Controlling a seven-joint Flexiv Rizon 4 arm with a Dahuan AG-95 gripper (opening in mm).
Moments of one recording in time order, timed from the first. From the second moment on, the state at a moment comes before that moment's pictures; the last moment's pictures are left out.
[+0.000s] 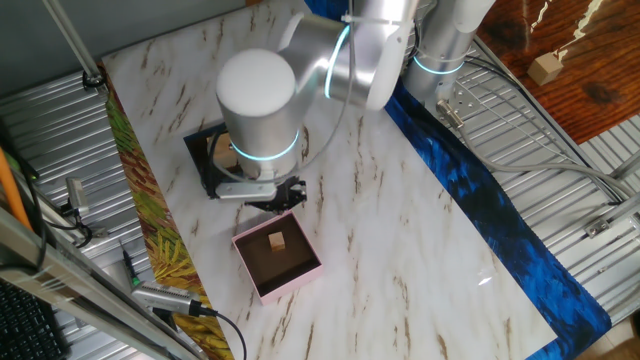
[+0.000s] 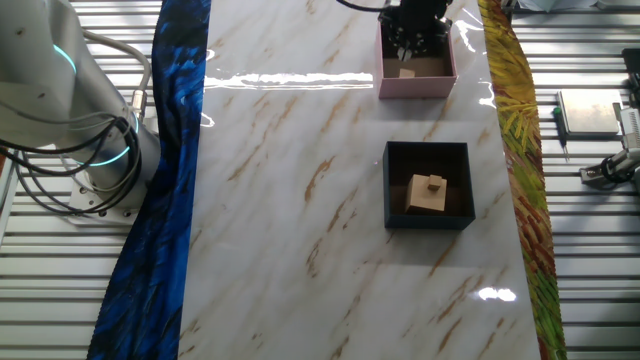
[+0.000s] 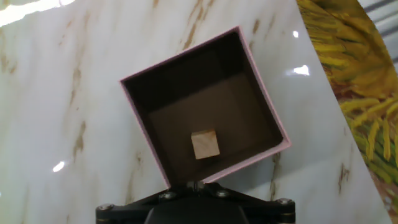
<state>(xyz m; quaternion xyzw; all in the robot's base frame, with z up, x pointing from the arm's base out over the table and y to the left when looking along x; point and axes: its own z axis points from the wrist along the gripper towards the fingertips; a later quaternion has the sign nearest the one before) 0.517 0.179 0.125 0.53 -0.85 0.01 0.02</state>
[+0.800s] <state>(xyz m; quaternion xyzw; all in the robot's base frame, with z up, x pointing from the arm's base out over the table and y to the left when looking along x) 0.522 0.137 0.124 0.55 -0.83 0.01 0.04</state>
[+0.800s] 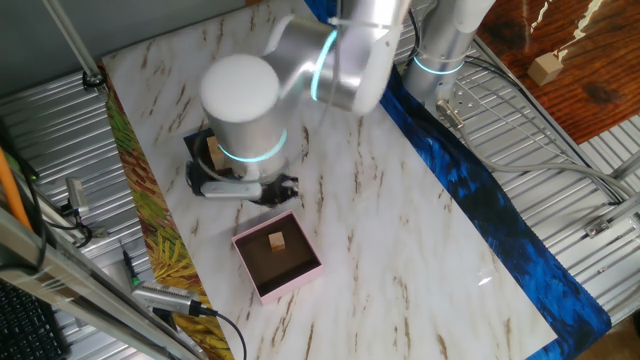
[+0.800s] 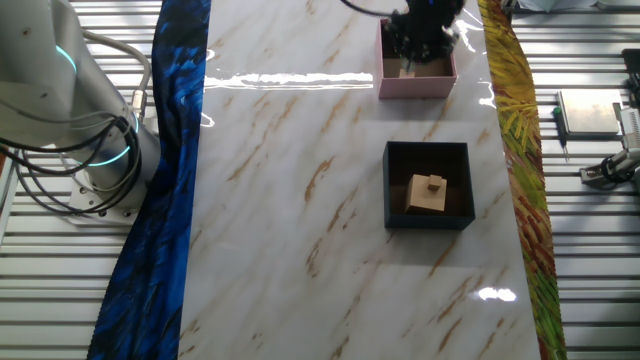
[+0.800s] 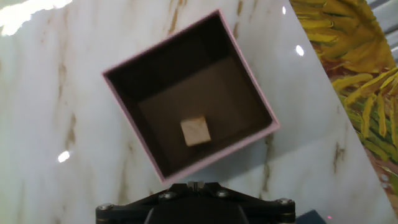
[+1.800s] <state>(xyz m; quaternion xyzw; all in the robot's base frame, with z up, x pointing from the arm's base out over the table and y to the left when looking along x) 0.545 0.057 0.129 0.59 -0.81 0.01 0.03</state>
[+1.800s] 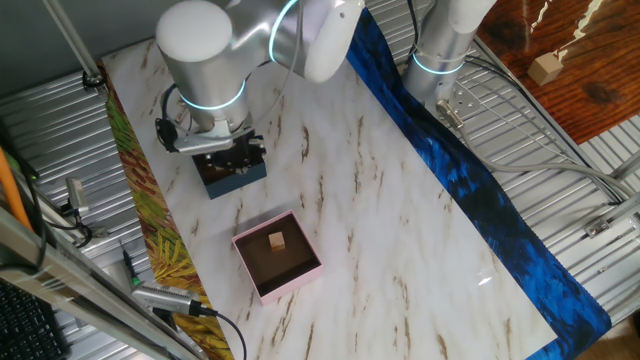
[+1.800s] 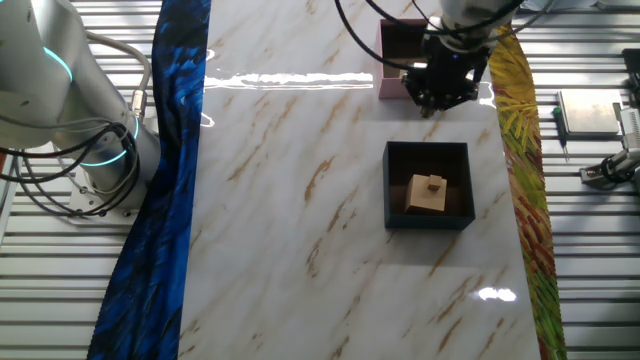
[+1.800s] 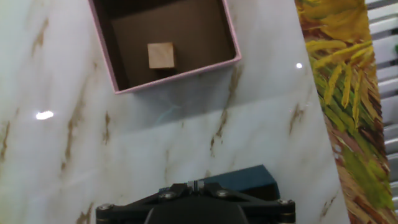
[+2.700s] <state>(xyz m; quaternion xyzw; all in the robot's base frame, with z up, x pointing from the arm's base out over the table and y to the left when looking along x) 0.579 -0.017 0.131 0.60 -0.80 -0.02 0.05</state>
